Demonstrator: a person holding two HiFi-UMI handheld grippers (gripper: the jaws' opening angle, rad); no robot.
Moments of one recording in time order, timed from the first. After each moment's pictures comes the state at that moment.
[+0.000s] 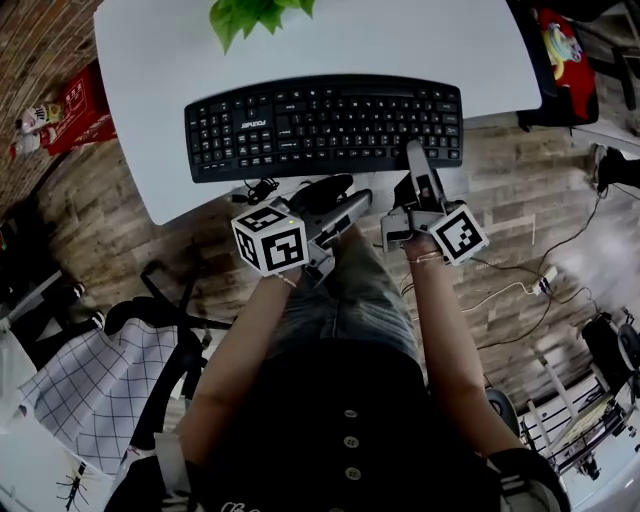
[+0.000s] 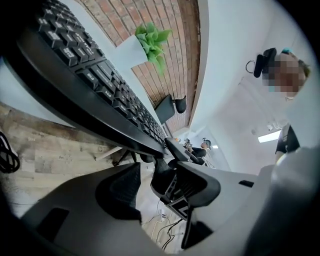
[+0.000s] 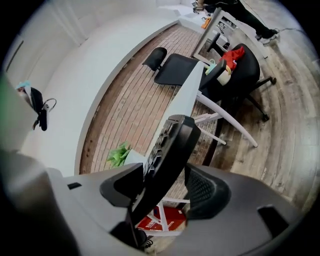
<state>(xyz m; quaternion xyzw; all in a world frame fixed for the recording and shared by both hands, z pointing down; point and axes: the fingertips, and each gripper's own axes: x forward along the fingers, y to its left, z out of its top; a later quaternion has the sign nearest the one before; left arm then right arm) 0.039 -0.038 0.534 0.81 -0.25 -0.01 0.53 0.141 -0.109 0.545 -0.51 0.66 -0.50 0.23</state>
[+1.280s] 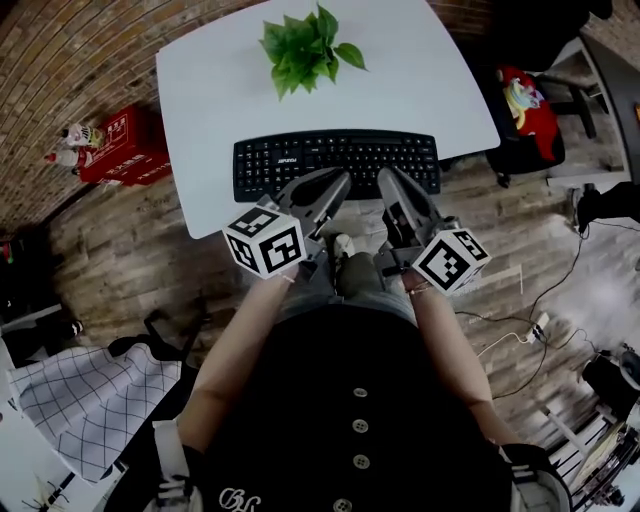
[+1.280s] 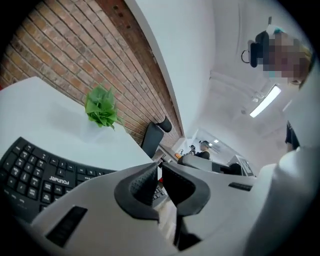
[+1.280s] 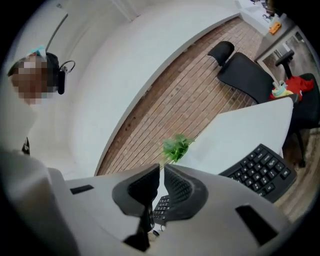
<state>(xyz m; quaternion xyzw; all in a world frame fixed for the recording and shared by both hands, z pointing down) -0.012 -0.088 0.392 0.88 -0.32 -0.05 0.33 0.054 -0.089 0.373 -0.40 0.82 -0.37 0.15</state>
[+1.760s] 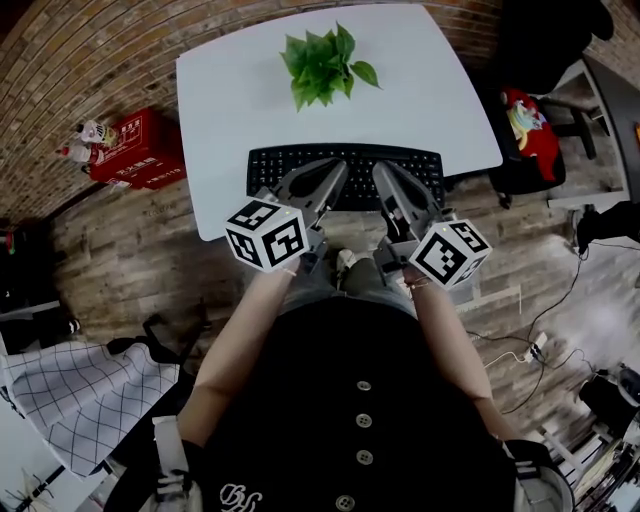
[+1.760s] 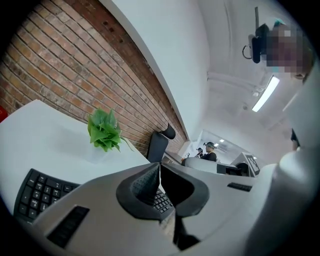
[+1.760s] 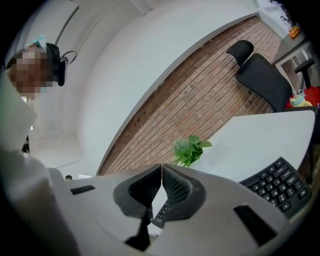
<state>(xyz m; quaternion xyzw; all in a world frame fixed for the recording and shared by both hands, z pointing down) -0.039 -0.109 0.359 0.88 -0.37 -0.05 0.28 0.022 -0.104 0.341 -0.37 0.86 -0.32 0.13</state>
